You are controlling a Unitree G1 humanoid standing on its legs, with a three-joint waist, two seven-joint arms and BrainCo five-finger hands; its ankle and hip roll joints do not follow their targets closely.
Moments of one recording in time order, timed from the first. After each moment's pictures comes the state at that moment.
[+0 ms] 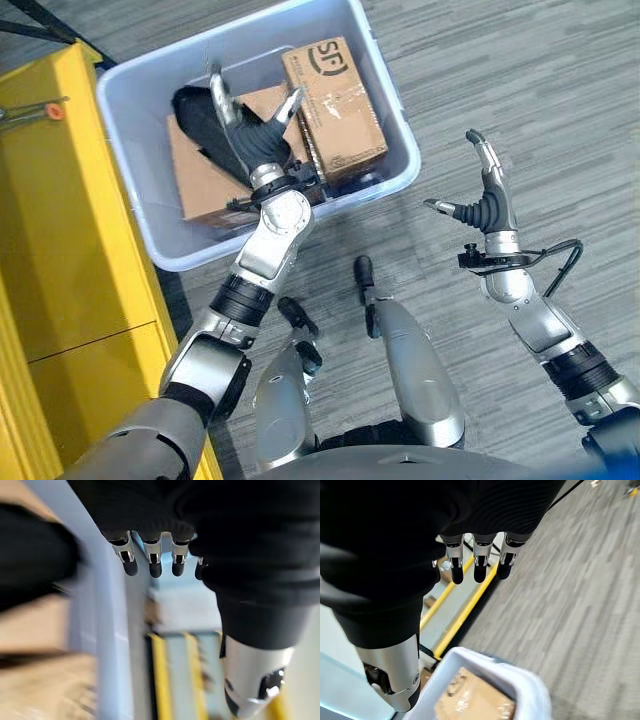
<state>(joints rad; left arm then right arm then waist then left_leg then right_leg) -0.69 0.24 -0.27 0.23 -0.26 -0.09 1.06 -0.30 -0.57 0.36 0.03 -0.17 -0.13 -0.56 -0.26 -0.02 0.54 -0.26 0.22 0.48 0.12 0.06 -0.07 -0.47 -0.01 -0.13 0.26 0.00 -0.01</state>
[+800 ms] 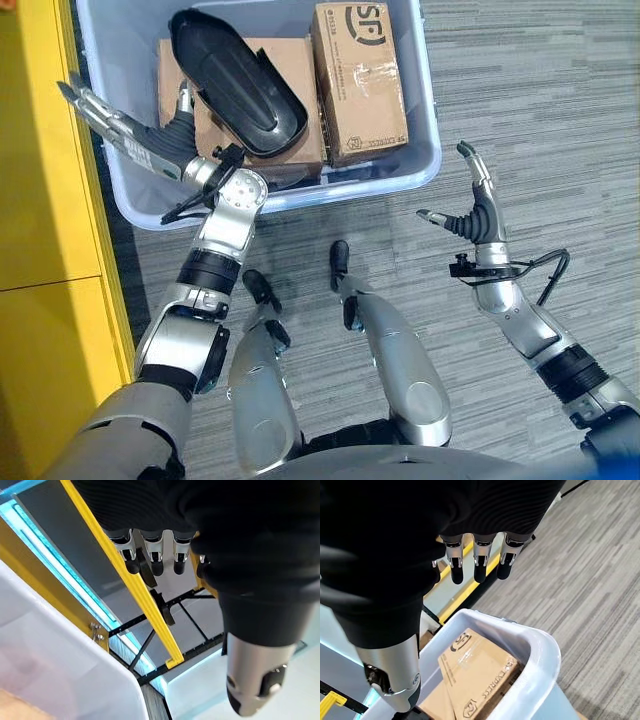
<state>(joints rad) -0.89 0.41 -0.16 0.54 0.02 -0.01 1.38 -0.31 -0.57 0.45 0.11 -0.17 -0.22 -0.66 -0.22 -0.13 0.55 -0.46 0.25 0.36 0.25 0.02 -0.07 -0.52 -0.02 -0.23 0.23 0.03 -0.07</state>
